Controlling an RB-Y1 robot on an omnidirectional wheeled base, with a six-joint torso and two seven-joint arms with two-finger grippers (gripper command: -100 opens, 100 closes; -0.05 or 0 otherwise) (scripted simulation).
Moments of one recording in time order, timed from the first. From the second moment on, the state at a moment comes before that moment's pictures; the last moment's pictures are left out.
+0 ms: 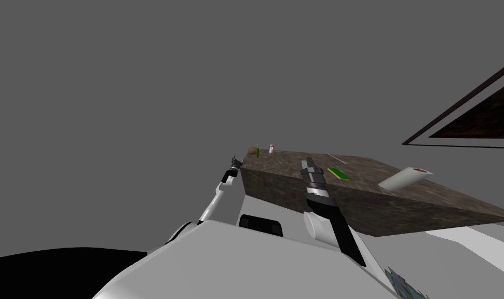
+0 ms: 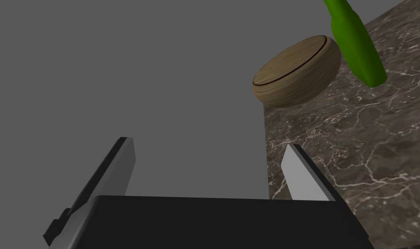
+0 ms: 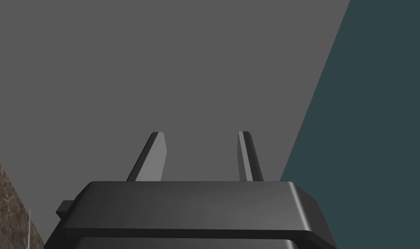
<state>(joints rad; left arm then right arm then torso) -0.16 0.16 -0.02 -1.40 0.49 -0.18 0.52 0.45 -0.02 0.03 -2.21 0.06 -0.36 0.06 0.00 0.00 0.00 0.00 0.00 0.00</state>
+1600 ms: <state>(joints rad) -0.55 0.15 0.08 -0.93 0.63 -0.05 0.72 0.45 -0.02 0.03 -2.21 0.06 -0.36 0.06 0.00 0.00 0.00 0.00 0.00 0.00</state>
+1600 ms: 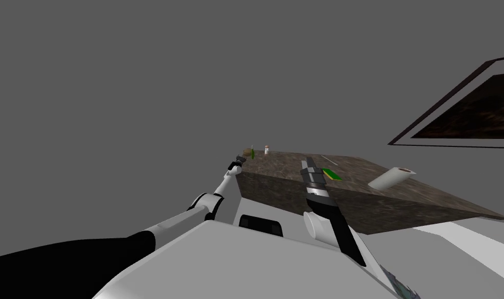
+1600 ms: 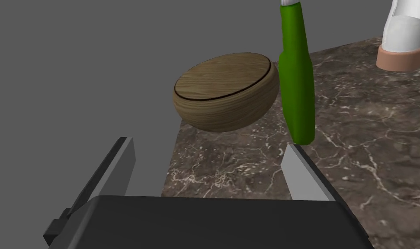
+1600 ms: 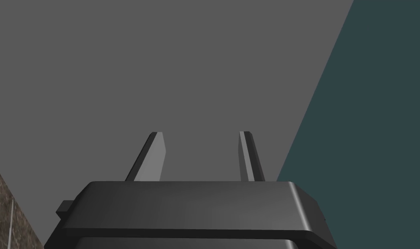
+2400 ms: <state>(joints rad) -0.73 0.13 0.13 -0.70 0.69 0.01 0.82 0.45 -0.02 0.03 -2.21 0.06 -0.36 0.06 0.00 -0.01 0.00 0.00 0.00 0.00</state>
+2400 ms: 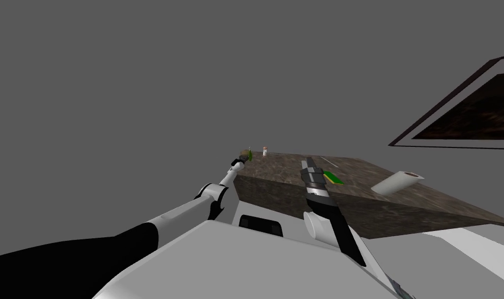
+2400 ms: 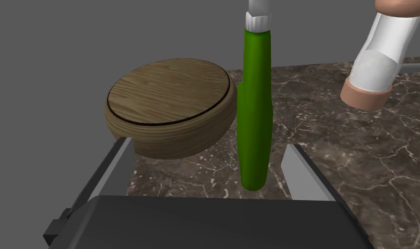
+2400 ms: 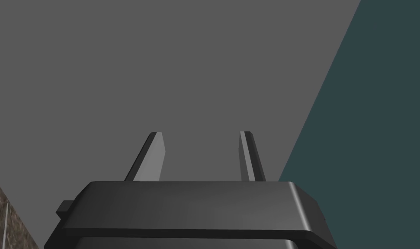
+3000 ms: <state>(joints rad) -0.83 0.09 0.18 -0.58 0.71 0.06 0.87 0.45 -0.02 0.03 -2.21 0.06 -0.36 0.06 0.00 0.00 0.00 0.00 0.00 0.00</state>
